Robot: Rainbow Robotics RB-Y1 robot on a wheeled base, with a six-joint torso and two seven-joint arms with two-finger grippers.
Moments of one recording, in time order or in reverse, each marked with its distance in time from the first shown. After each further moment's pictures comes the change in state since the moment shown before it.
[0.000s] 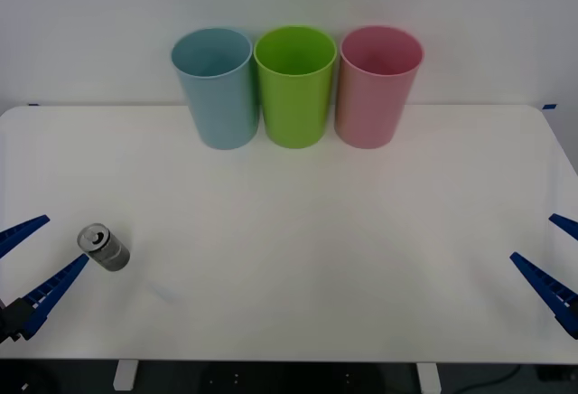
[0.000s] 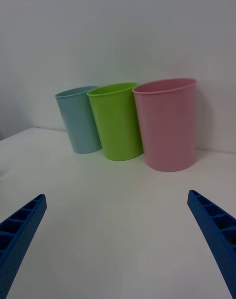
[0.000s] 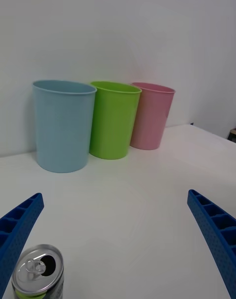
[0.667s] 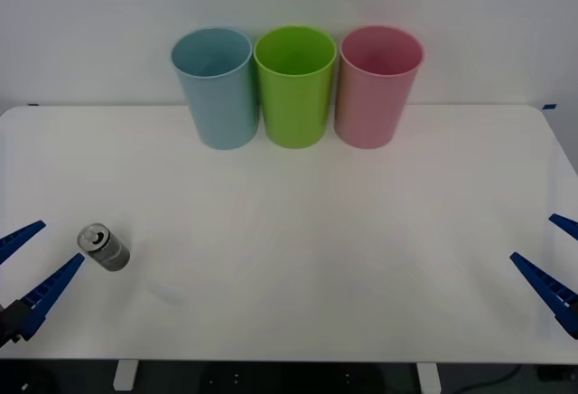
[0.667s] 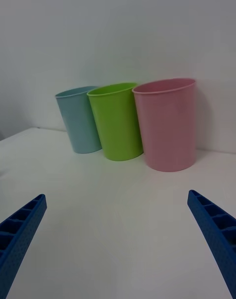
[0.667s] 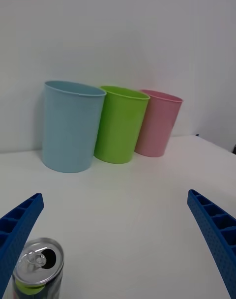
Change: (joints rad) right arm 0.000 0.000 0.000 0.000 0.000 0.000 0.000; left arm 0.008 -0.026 -0.001 0.046 0.039 0.017 -0.003
